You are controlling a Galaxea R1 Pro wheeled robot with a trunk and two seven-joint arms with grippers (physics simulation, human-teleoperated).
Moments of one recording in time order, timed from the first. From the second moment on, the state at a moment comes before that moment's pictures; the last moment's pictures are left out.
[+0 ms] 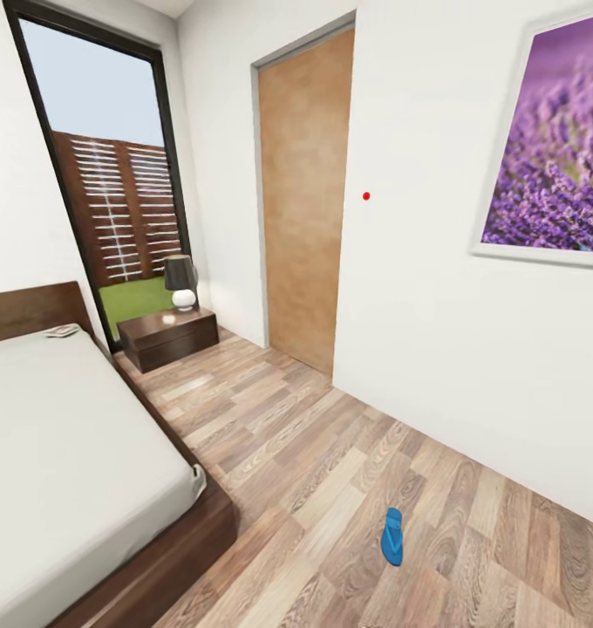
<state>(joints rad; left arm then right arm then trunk) 0.01 0.02 0.01 -0.03 0.01 -0.09 0.00 0.00 -0.02 -0.01 -0.01 -0.01 0.00 0.02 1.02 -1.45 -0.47</state>
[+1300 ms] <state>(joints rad) 0.01 0.02 0.01 -0.03 0.01 -0.12 0.00 0.00 -0.02 -0.01 -0.01 -0.01 0.00 0.02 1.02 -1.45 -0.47</state>
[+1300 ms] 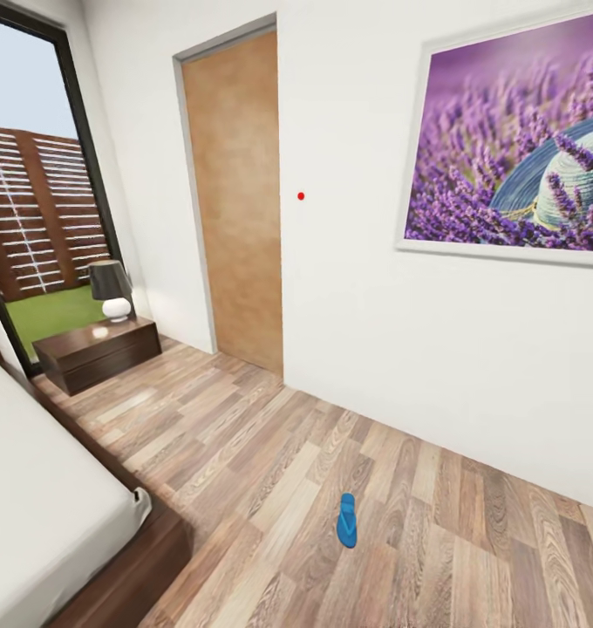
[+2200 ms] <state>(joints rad) 0.01 0.03 0.05 -0.08 0.01 -0.16 0.00 0.00 -0.05 0.01 -0.02 0.01 0.00 -0.02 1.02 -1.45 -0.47</state>
